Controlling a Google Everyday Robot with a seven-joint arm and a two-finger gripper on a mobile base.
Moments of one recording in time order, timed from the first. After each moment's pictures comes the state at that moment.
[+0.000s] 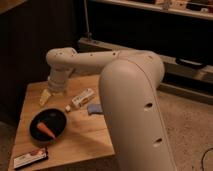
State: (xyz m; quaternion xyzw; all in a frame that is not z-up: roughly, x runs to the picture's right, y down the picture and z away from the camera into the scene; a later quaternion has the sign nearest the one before) arm -0.271 0.050 0.740 -0.45 -0.02 0.39 0.81
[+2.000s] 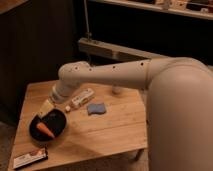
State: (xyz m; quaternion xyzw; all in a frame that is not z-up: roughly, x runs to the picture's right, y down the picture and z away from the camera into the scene) arm -0.258 0.075 0.681 -0.40 -0.20 0.35 0.82
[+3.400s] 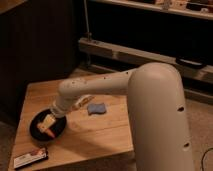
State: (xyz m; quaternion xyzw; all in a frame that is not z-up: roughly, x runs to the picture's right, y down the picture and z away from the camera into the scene) arm -0.287 0.162 0.742 -0.47 -0.17 0.32 0.81
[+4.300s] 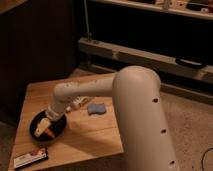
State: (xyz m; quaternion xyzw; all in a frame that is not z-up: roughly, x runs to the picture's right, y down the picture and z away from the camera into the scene) arm -0.328 0.193 0.766 -0.51 -0.16 0.28 0.80
